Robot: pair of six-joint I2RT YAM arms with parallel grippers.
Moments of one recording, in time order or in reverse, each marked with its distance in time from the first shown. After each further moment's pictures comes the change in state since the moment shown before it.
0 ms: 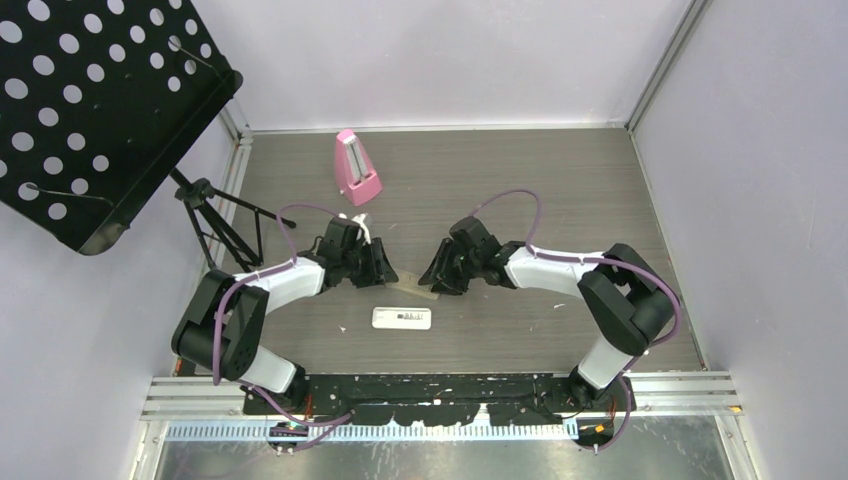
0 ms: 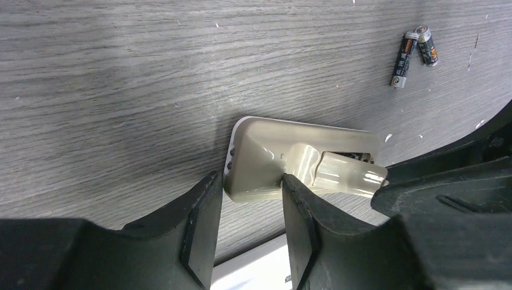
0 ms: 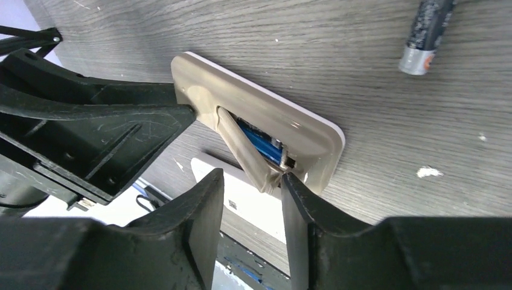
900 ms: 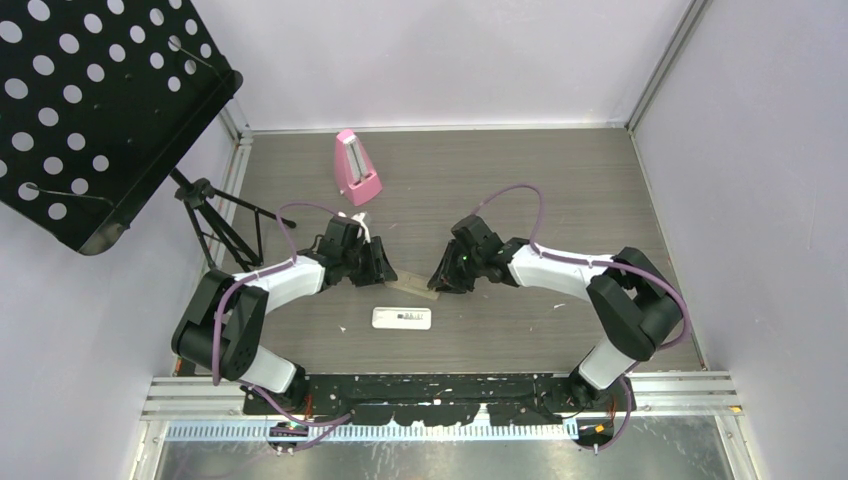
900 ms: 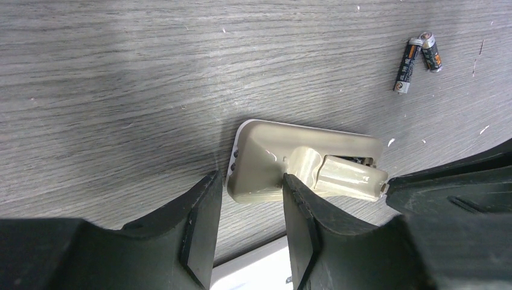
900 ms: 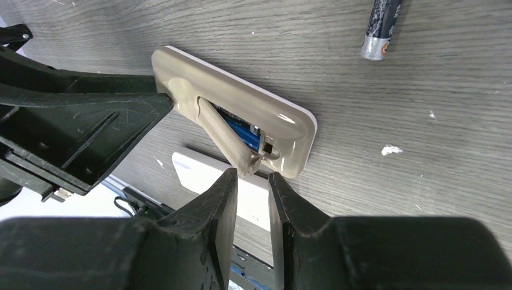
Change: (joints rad) left arm -0.001 0.000 0.017 -0.030 -0.025 0.000; right arm 0.001 -0.052 0.019 -0.124 0.041 -0.062
